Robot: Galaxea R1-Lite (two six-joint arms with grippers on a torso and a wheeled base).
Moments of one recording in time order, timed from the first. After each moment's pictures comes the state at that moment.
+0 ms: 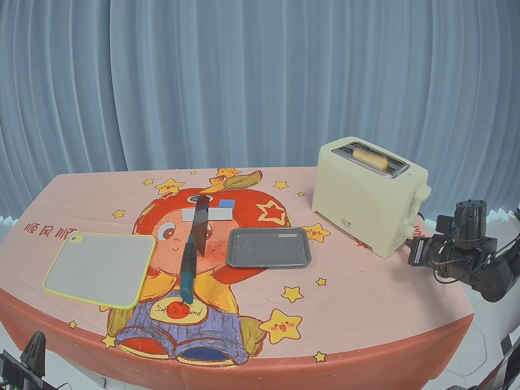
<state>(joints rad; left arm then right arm) -0.01 0.02 -0.02 0.00 0.01 0.00 0.22 1.80 -0.45 -0.81 -0.08 0.27</state>
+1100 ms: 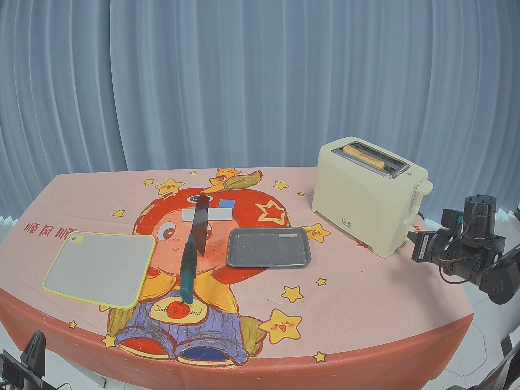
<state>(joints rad) -0.01 0.02 -0.02 0.00 0.01 0.00 0.25 1.72 -0.44 -0.81 -0.08 0.27</state>
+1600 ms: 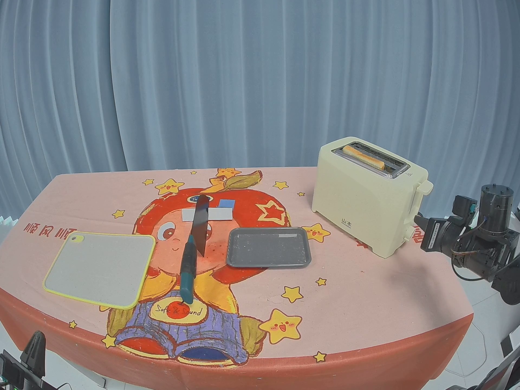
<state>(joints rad) -0.01 0.02 -0.02 0.00 0.01 0.00 0.27 1.61 -0.44 -0.80 -0.08 0.26</state>
